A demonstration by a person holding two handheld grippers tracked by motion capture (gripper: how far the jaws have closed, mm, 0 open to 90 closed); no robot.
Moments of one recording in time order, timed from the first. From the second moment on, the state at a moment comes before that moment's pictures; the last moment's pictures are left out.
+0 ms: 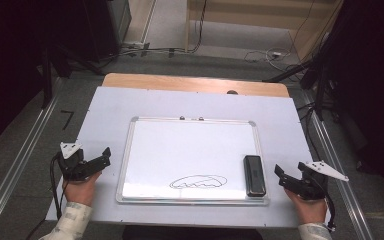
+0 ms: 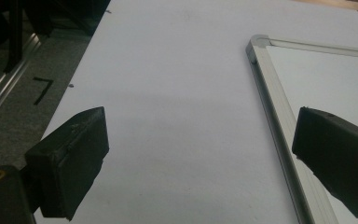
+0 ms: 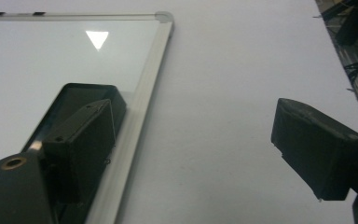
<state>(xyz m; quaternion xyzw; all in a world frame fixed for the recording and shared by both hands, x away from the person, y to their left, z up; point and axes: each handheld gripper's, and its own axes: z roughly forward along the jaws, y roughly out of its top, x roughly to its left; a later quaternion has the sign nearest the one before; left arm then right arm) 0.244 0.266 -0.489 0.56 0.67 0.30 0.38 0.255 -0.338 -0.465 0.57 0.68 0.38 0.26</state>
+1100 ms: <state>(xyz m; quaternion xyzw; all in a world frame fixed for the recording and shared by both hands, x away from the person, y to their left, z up) 0.244 0.265 -0.489 0.56 0.67 0.30 0.38 0.253 -0.302 -0.470 0.55 0.71 0.37 0.25</state>
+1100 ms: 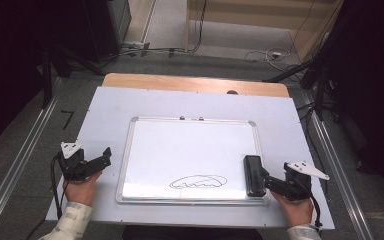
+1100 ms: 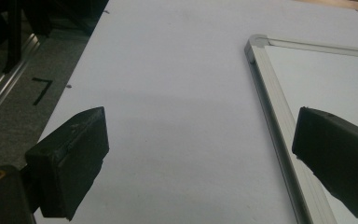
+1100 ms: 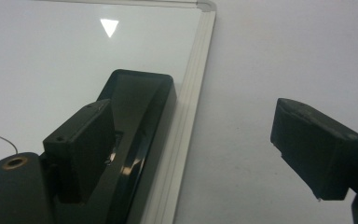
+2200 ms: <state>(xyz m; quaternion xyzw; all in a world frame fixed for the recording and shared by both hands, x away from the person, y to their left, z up) 0.245 0.266 -0.489 0.56 0.67 0.30 0.38 0.264 -0.244 -0.490 0.55 0.74 0.31 0.25</state>
